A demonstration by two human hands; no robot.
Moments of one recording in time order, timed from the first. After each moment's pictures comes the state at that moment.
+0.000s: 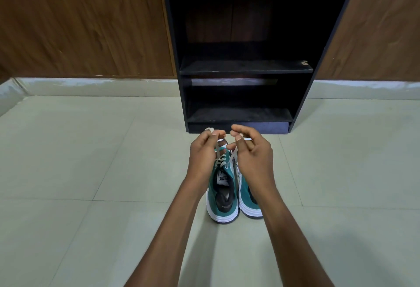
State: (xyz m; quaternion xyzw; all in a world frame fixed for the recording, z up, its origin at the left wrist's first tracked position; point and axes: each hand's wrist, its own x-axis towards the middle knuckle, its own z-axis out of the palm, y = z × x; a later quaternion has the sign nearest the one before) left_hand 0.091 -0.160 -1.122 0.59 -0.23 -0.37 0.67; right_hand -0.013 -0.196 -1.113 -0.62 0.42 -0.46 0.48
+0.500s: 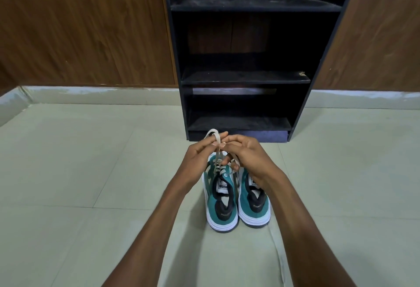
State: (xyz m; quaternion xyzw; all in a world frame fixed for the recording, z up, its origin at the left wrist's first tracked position) left_hand 0.123 -0.153 -1.123 0.58 -0.43 -0.36 0.59; right_hand -0.008 -0.238 -1.107 -0.63 0.35 -0.25 0.64
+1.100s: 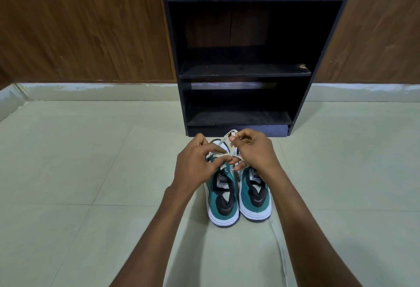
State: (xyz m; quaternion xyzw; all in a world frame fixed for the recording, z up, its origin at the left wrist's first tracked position) left_hand 0.128 -0.151 -1.152 0.73 -0.57 0.00 0.38; right_hand -0.010 -0.245 -1.117 -0.66 0.46 -0.29 0.52
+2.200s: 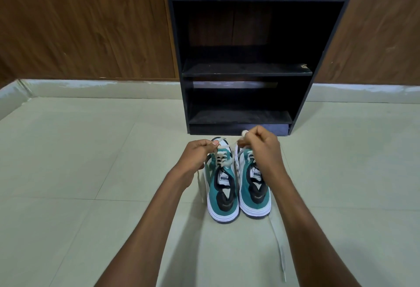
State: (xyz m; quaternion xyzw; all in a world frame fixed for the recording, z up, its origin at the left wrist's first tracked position) left_hand 0.126 -0.153 -1.127 0.70 -0.29 -0.41 0.50; right_hand -0.025 -0.234 -1.121 -0.63 0.41 -0.42 0.51
